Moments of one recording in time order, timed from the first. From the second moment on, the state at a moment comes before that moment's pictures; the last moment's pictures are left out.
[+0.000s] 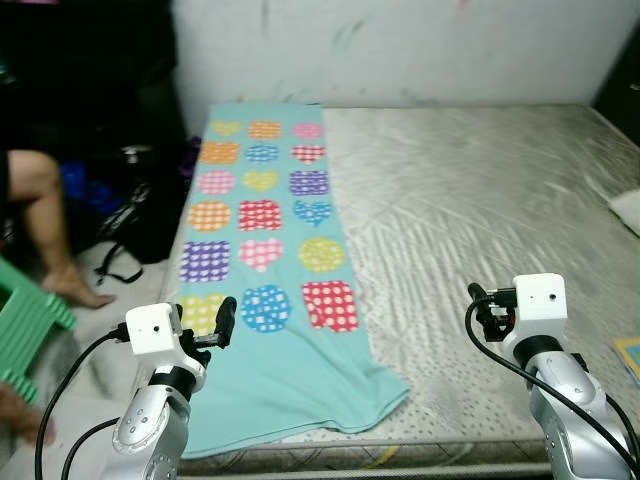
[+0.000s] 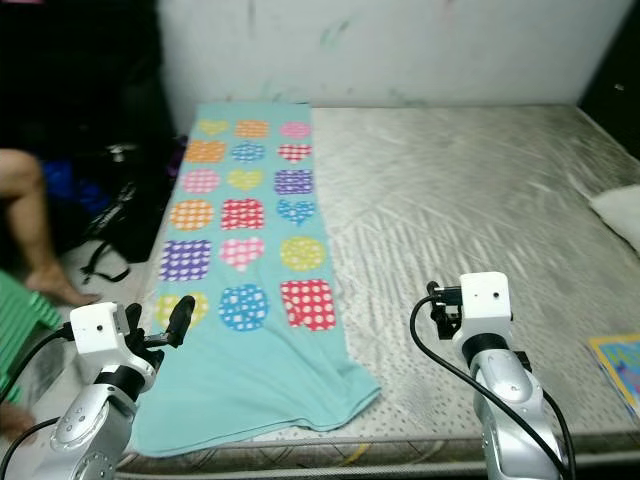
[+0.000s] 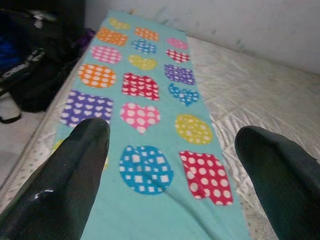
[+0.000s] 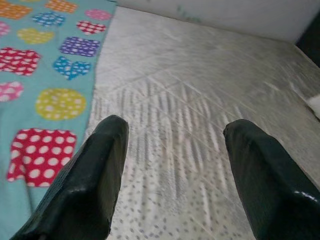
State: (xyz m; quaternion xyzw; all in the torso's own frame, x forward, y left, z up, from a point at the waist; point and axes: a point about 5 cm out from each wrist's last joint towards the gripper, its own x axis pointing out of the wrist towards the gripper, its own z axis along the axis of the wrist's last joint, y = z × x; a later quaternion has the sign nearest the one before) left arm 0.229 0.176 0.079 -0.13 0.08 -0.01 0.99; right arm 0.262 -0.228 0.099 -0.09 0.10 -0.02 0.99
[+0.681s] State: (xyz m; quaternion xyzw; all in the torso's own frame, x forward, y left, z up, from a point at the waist) left arm 0.228 0.175 0.078 -0.14 0.08 -0.01 0.99; right arm 0.265 -0.226 0.100 -0.09 0.10 -0.02 0.99
